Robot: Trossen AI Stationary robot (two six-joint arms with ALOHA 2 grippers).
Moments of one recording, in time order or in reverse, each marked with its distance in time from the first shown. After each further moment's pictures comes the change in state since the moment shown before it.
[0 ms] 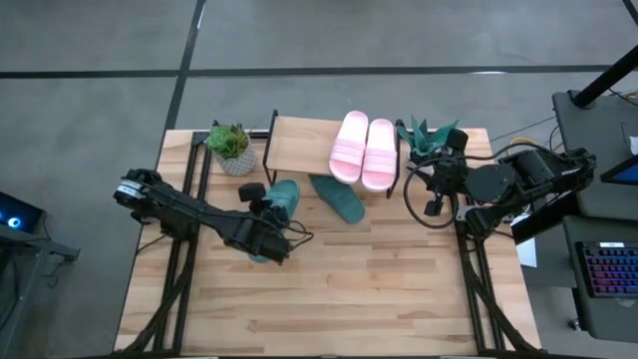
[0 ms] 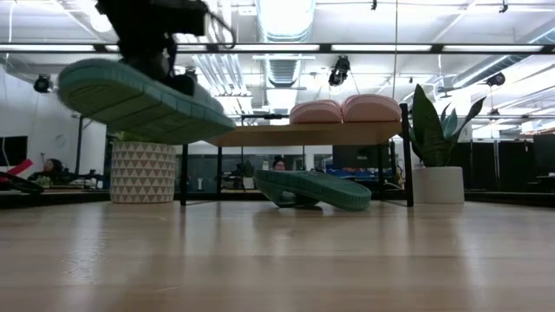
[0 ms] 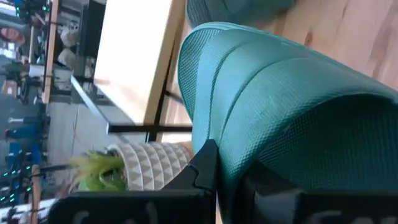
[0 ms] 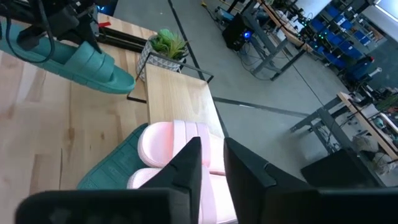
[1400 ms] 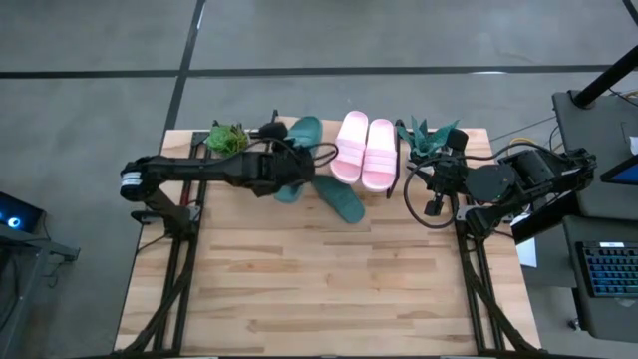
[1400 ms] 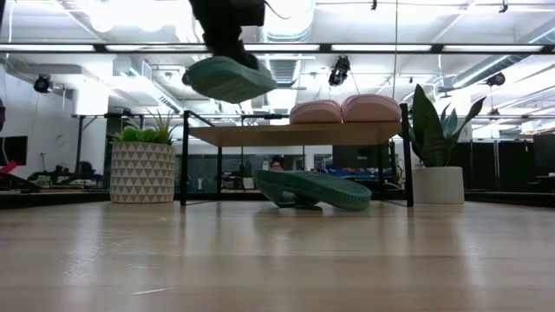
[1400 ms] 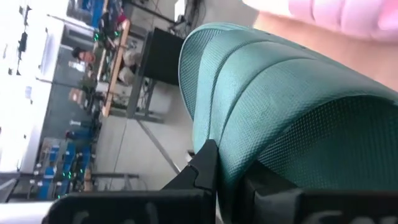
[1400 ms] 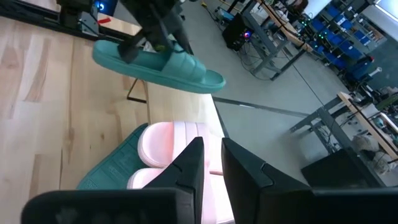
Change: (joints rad) left arm 0.412 -0.004 0.229 0.478 -0.138 0.778; right arm 0.000 0.000 0.000 0.000 0.000 0.002
